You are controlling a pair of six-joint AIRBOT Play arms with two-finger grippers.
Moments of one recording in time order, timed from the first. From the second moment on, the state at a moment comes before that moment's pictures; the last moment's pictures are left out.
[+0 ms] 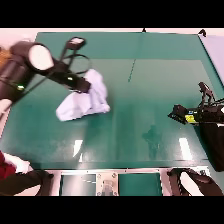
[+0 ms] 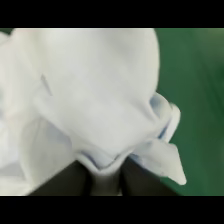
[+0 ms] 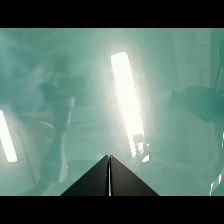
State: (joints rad) left arm -0.46 -1.29 1.44 1.38 -1.22 -1.49; right arm -0.24 -0.82 0.69 -1.11 1.17 1.58
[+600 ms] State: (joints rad) left arm -0.27 -1.38 1.49 1.20 -1.35 -1.52; right arm -0.24 -0.82 0.69 -1.11 1.17 1.58
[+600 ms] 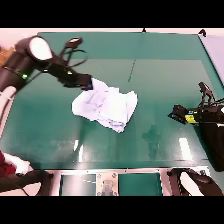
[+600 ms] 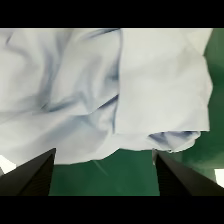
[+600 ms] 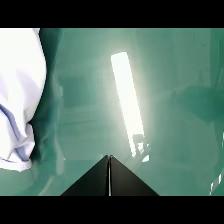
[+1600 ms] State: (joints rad) left arm -0.15 -1.54 0.95 0.76 -0.89 -1.31; right arm -0.08 -1.55 0.99 -0.47 0.95 1.14
